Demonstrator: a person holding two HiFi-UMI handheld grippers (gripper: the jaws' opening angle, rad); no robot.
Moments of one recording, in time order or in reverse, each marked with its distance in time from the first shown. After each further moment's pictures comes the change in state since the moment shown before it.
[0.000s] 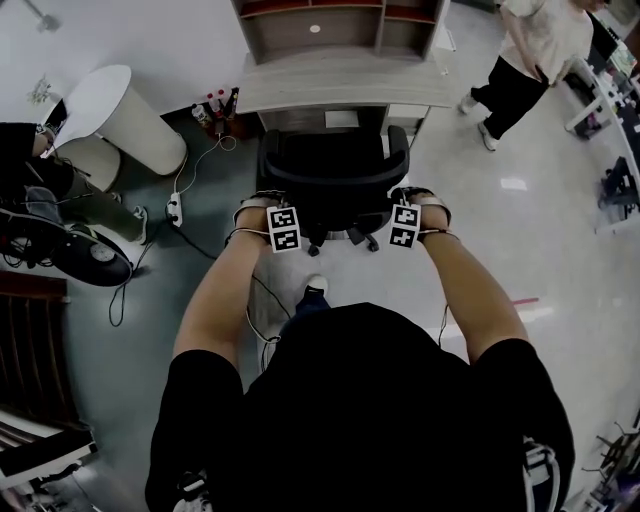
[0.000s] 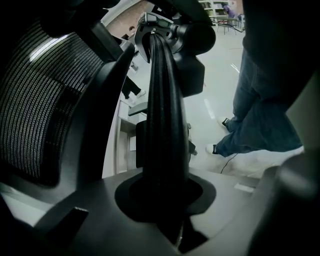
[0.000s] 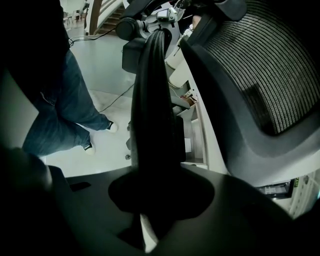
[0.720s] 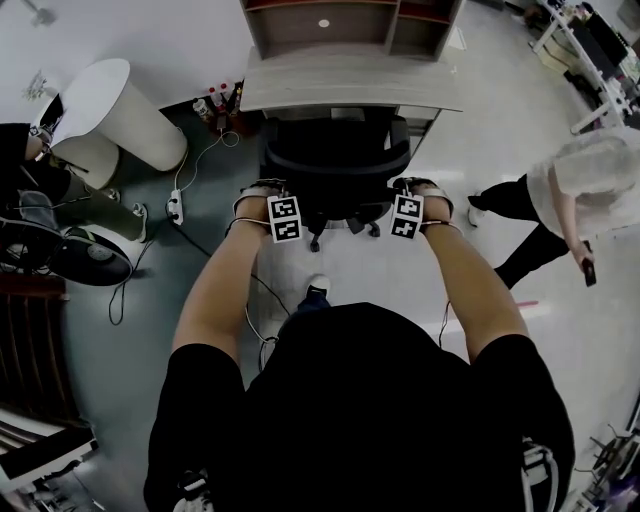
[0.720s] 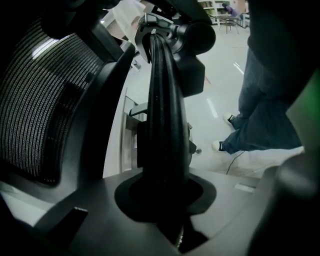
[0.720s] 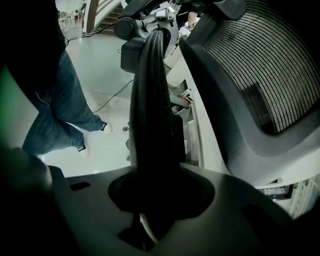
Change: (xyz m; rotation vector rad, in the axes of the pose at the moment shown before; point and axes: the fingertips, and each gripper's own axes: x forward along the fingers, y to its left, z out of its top) left arm 0.028 0.056 -0.036 -0.008 0.005 0.022; right arm 0.039 -0.058 0.025 0.003 -0.005 -0.012
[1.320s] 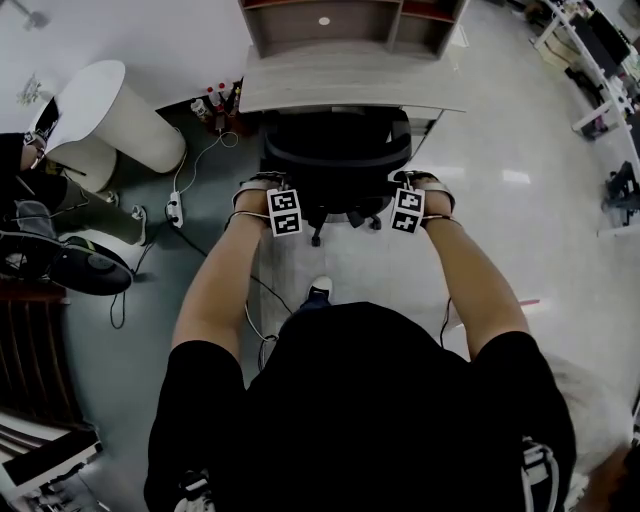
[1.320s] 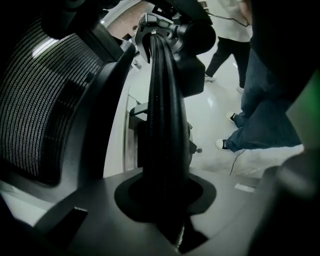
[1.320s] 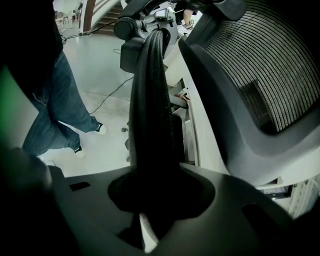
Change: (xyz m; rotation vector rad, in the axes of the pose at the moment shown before) left arm 0.020 0.040 -0.015 0.008 -0.005 0.002; right arm 0.023 -0.038 0.007 0.014 0.007 -0.008
